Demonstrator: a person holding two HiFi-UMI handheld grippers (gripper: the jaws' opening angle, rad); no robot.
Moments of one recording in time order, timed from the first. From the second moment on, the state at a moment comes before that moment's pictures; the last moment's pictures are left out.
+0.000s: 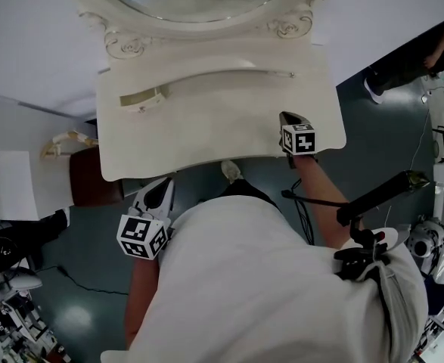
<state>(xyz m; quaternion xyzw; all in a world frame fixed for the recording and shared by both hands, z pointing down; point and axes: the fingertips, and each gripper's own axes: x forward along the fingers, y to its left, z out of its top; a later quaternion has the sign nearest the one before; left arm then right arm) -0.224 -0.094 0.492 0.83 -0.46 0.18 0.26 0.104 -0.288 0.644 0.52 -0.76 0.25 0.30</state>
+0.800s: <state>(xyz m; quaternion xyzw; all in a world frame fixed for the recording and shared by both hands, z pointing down) -0.266 0.009 0.499 0.85 -0.43 0.17 0.26 -0.012 -0.117 0.588 0.45 -0.82 0.22 0.30</state>
